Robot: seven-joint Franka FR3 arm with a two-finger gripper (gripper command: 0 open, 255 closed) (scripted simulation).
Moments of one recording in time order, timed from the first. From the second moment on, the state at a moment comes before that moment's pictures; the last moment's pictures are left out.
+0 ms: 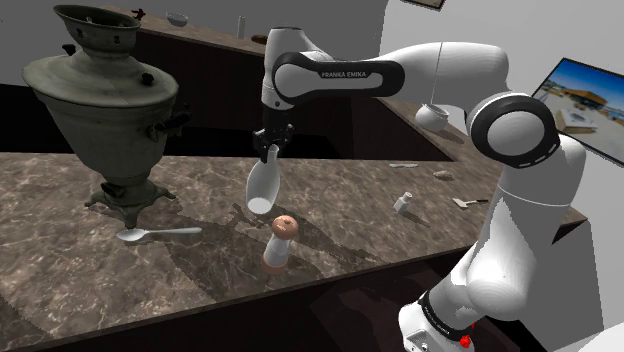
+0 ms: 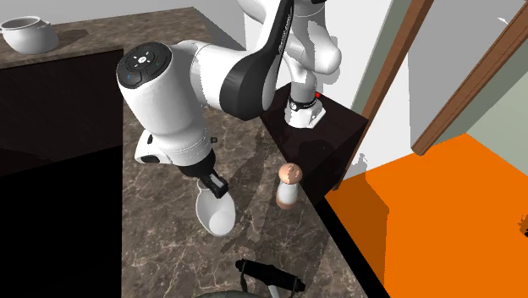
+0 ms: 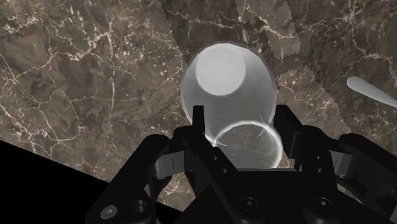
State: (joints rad) arm 0.12 0.35 0.23 -1.59 -0.09 1.83 0.28
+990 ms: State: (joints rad) arm 0.13 0.34 0.23 -1.51 -0.08 1.75 0.27
